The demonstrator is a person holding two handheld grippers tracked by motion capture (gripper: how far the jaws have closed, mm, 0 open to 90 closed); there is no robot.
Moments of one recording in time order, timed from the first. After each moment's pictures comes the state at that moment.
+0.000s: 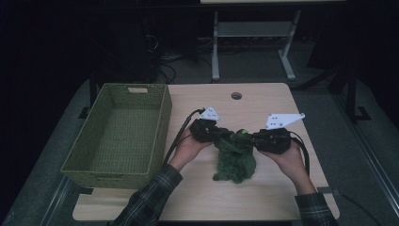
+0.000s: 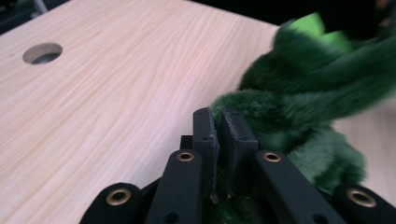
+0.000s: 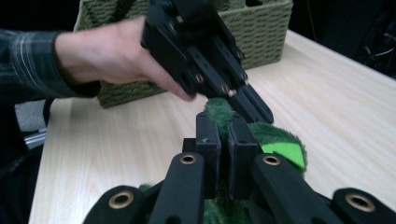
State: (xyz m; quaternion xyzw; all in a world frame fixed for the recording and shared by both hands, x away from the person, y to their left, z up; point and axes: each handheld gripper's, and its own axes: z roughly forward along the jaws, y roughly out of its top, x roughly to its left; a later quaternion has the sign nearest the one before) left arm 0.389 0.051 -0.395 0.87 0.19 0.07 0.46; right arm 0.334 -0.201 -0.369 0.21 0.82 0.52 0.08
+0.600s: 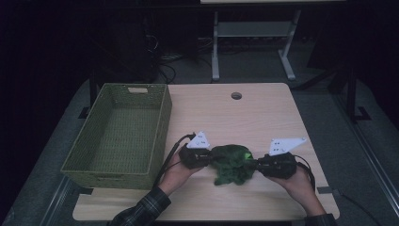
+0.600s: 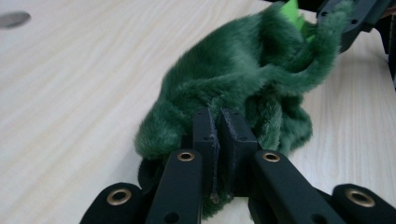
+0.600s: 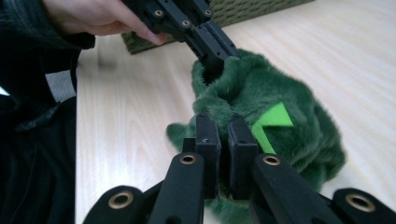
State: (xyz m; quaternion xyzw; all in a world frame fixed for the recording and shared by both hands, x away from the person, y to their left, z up) left arm 0.323 0.082 -0.428 0.87 0.18 0.06 0.46; right arm 0.286 -0.212 -0.409 0.22 0.85 0.48 0.04
